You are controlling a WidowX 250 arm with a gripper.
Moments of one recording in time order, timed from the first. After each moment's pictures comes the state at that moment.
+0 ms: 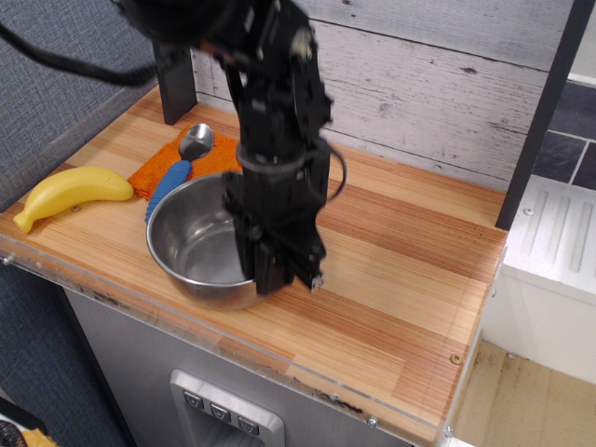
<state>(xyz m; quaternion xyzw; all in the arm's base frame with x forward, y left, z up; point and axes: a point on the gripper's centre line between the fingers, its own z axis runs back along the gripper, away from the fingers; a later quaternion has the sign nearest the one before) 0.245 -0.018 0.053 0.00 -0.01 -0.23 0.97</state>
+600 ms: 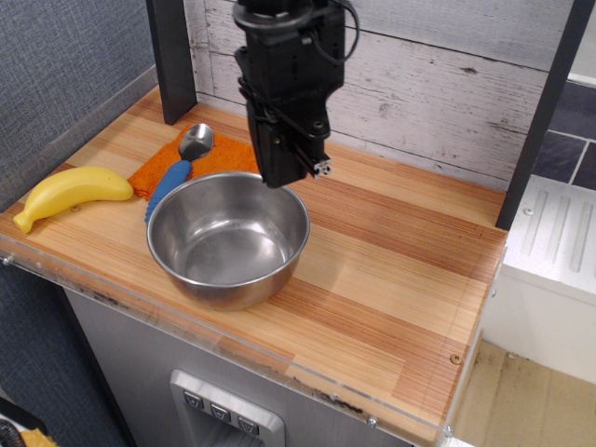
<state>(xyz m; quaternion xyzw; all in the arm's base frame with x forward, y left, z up) 0.270 -0.017 0.113 -0.02 -0.04 -0.31 0.95</state>
